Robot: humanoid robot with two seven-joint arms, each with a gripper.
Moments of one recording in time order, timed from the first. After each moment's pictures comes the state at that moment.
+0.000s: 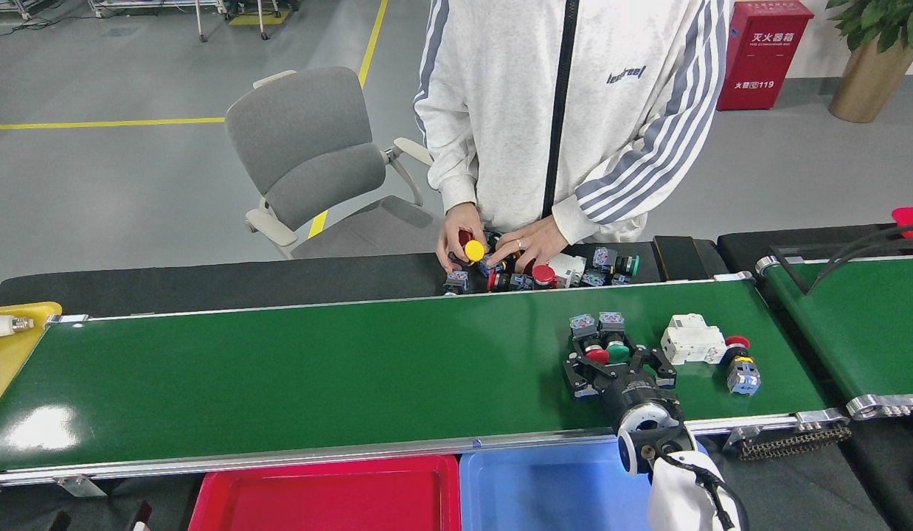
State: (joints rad) left arm 0.42 0.14 0.42 -1.74 -1.27 -0.29 -0.07; right arm -0.35 0.02 0.17 -1.17 1.47 0.02 0.25
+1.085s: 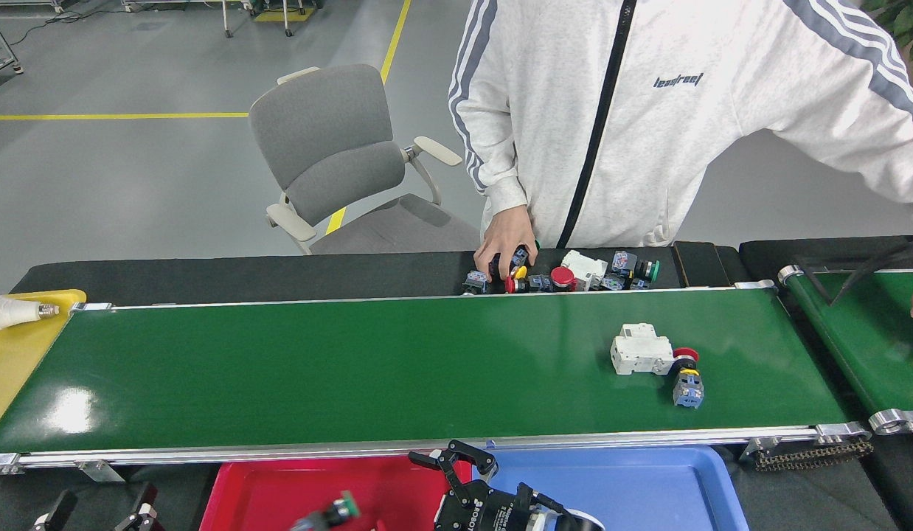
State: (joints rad) left arm 0.38 0.15 0.41 -1.74 -1.28 -0.29 -0.03; right arm -0.11 -0.02 0.53 -1.57 1.41 -0.58 0.13
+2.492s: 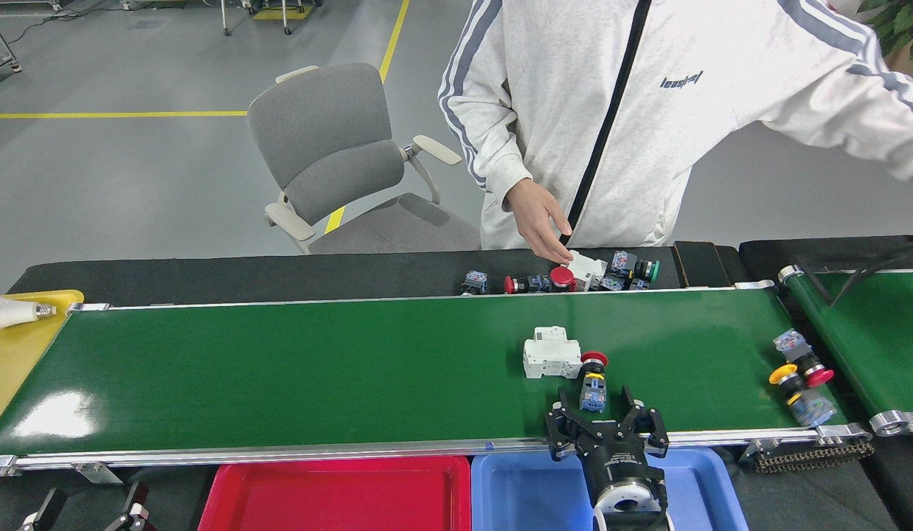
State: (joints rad) left arm 0.39 0.15 0.42 -1.74 -1.28 -0.31 0.01; right arm -0.09 0.09 0.28 -1.43 1.49 0.24 0.16
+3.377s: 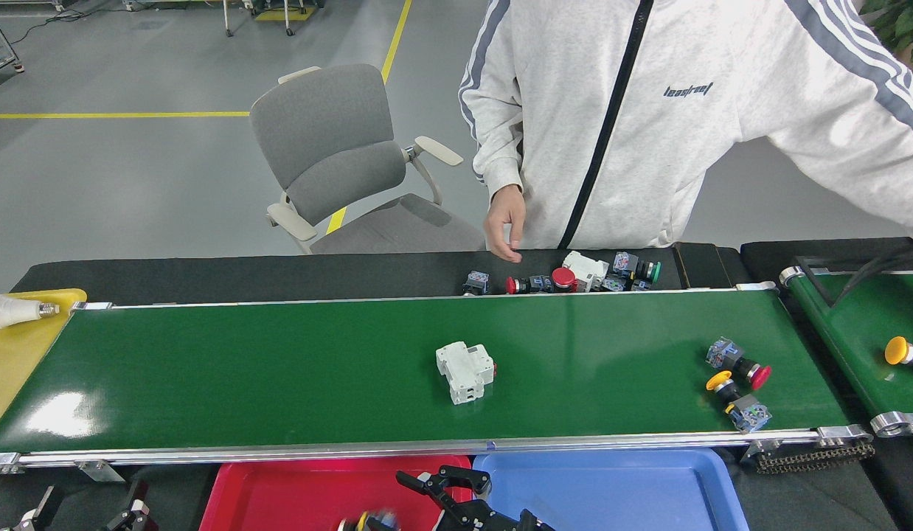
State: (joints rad) left arm 0.37 0.15 0.40 -1.76 -1.34 -0.29 0.01; right arm 0.01 0.10 0.44 -1.64 1.46 -0.57 0.16
